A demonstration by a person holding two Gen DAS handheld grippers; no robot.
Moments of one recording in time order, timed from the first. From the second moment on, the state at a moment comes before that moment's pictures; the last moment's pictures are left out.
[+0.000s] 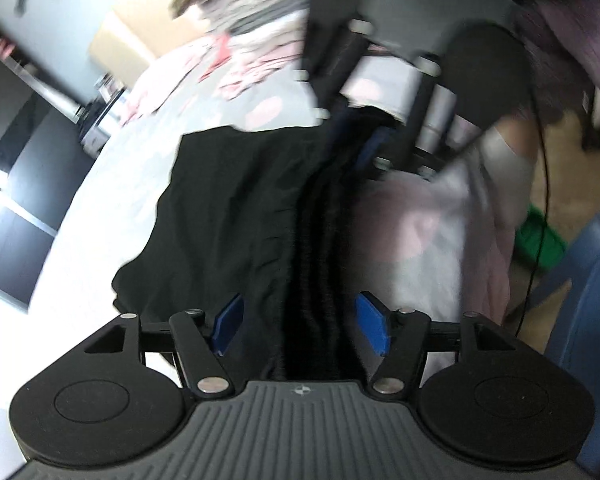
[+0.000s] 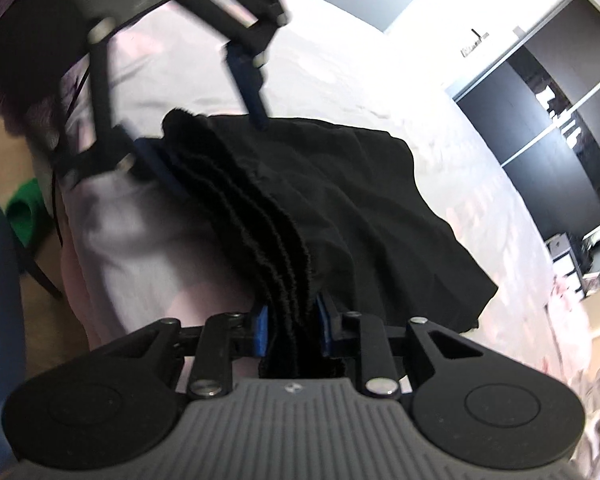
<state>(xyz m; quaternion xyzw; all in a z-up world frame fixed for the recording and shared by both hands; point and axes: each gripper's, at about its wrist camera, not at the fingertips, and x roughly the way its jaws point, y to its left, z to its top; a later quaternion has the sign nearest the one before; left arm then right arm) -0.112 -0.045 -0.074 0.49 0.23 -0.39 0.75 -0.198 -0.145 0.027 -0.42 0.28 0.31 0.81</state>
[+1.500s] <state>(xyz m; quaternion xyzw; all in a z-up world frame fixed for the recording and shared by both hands) -0.097 -0.025 -0.034 0.40 0.38 -0.43 0.72 -0.229 -0.152 0.057 -0.42 0.30 0.38 0.77</state>
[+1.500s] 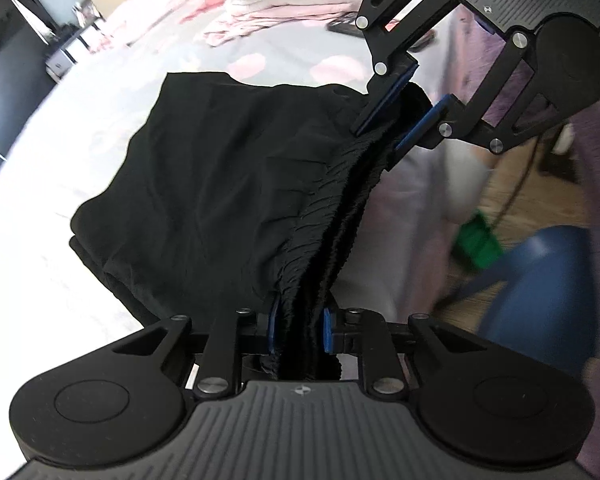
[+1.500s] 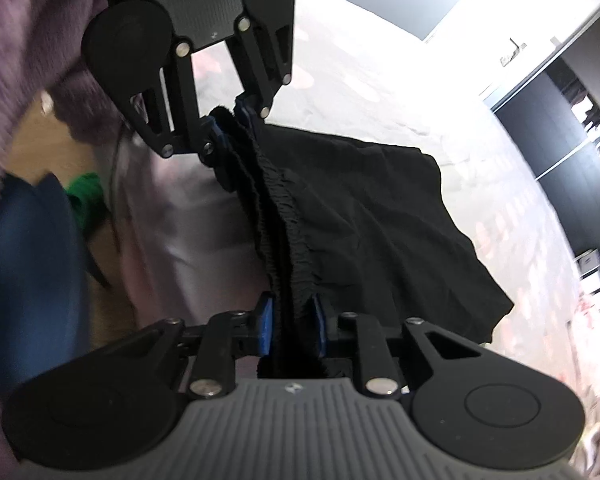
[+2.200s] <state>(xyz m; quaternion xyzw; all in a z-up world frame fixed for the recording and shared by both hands) 0.014 -0.029 0.038 0.34 0.38 -0.44 0.74 -0.119 -0.163 0.130 -0.36 0.29 0.35 0.82</state>
